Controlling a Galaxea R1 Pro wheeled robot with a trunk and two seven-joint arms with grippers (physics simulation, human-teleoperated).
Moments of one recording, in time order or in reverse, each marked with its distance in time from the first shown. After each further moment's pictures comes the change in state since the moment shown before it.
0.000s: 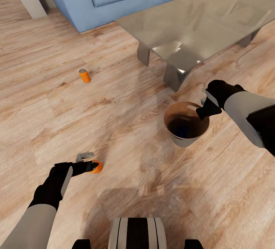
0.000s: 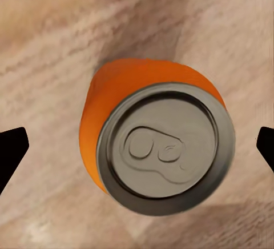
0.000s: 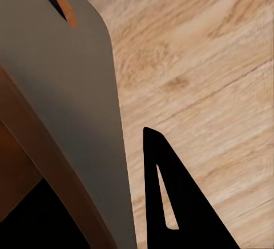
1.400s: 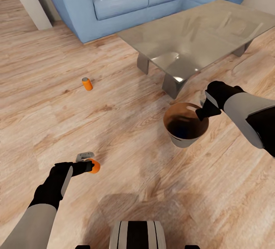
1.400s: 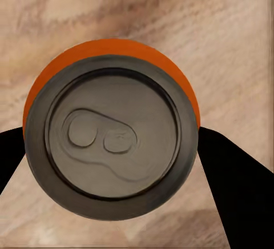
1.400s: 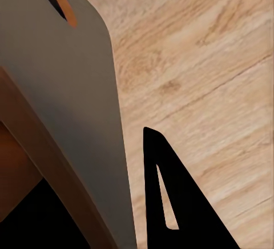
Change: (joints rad) left arm -0.002 -0.001 -0.002 0.001 -0.006 0.003 0.002; right arm 0.009 -0.001 -0.011 -0.003 -0.001 0.000 -0.001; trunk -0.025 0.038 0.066
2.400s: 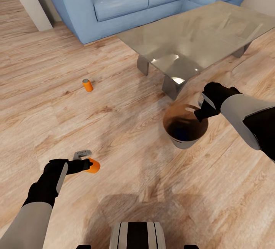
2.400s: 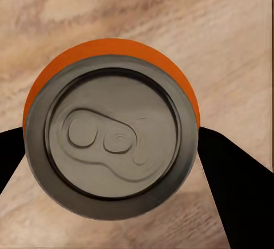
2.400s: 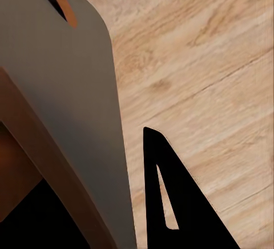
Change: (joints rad) left arm -0.011 0.027 0.024 -0.045 0.011 0.113 -0.076; right arm 0.014 0.017 0.003 -0.012 0.053 0.000 0.007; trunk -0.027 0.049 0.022
